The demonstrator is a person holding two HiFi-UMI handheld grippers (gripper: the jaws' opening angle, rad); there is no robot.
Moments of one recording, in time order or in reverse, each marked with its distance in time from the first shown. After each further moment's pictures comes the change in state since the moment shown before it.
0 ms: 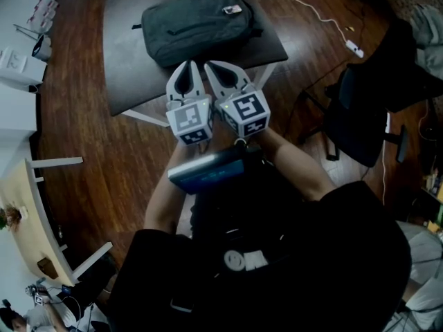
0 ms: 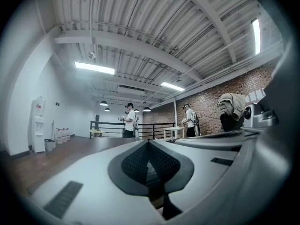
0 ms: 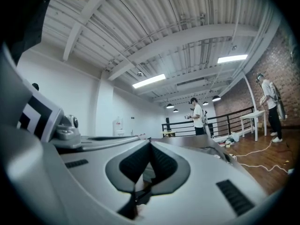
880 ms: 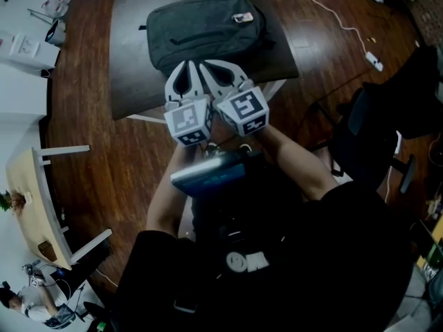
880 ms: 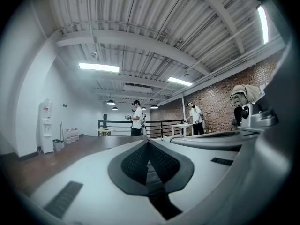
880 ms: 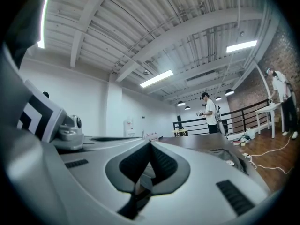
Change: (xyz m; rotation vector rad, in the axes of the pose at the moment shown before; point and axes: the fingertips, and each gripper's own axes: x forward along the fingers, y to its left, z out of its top) left arm 0.070 0.009 -0.005 0.013 0.021 0.108; right arm 0.056 -0.045 0.002 0.012 0.012 0.170
